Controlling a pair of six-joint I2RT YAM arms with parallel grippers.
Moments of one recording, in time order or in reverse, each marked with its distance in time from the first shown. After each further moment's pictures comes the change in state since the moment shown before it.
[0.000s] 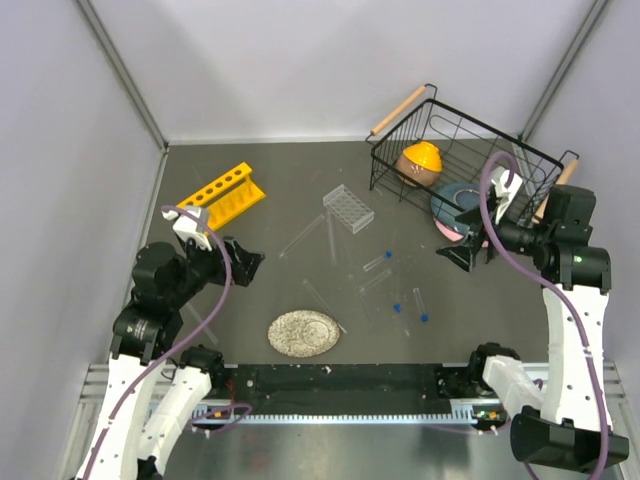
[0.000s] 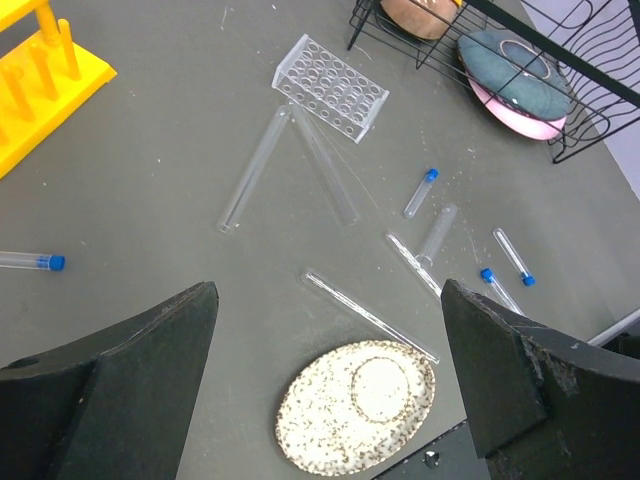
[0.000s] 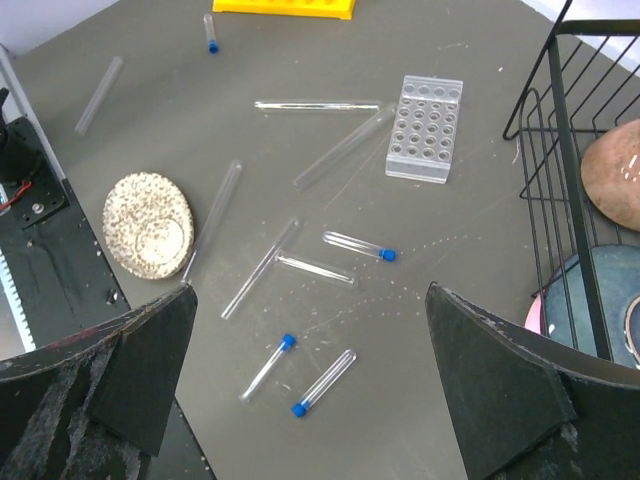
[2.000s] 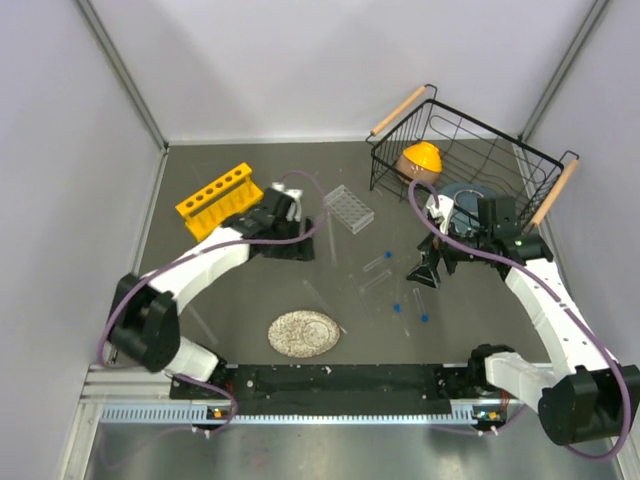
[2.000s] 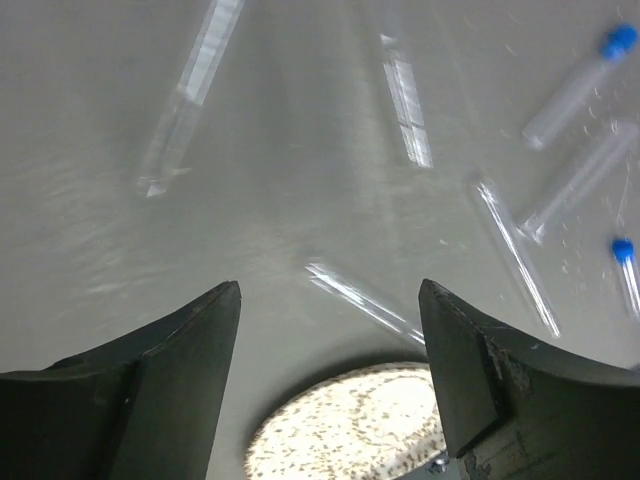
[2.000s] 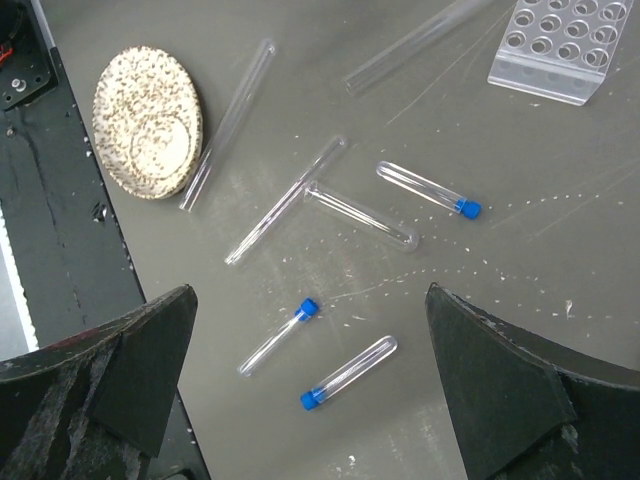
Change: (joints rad) left arm -0.366 0.969 0.238 0.058 -0.223 -0.087; right arm 0.315 0.145 -0.269 0.171 0.182 -0.060
